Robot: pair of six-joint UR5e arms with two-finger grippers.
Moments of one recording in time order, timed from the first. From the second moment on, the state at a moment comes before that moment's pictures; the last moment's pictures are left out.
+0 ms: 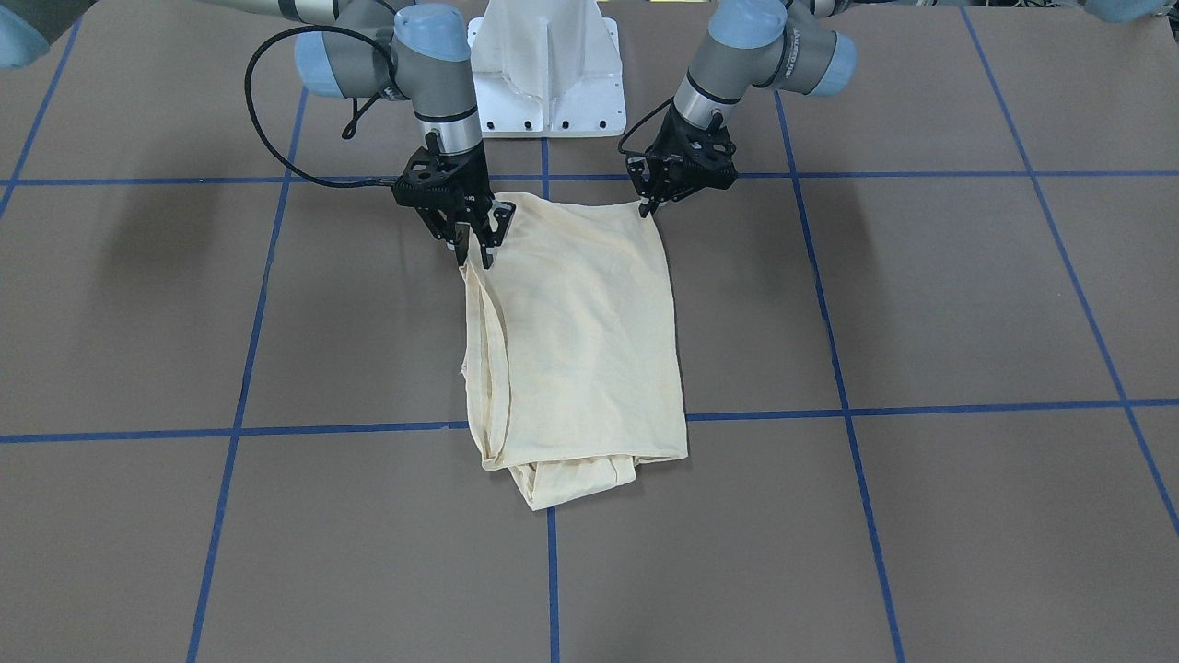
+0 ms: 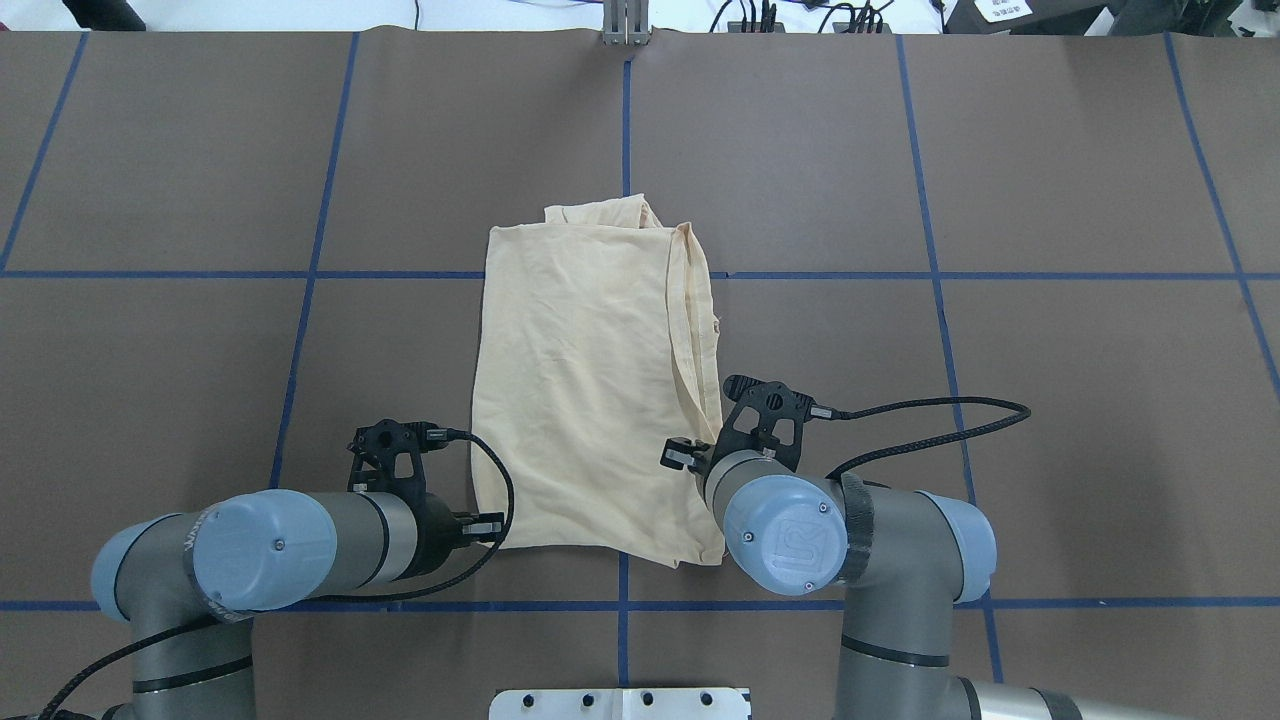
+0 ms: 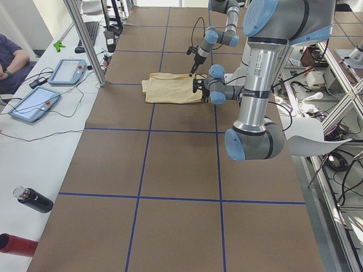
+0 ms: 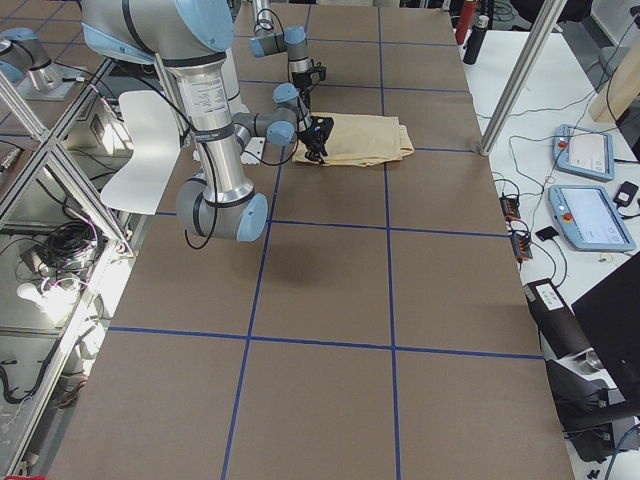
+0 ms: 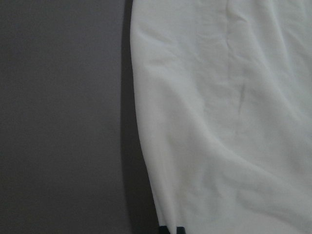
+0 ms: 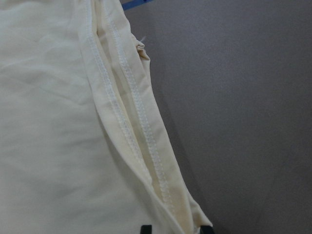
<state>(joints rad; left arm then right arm) -0.25 -1.82 -1.87 -2.12 -1.61 -1.46 0.24 -1.11 1.78 -1.36 1.34 1.70</state>
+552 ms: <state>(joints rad) -0.25 -1.82 -1.89 -2.12 -1.61 -1.46 0.22 -1.11 1.79 -1.36 1.31 1.71</state>
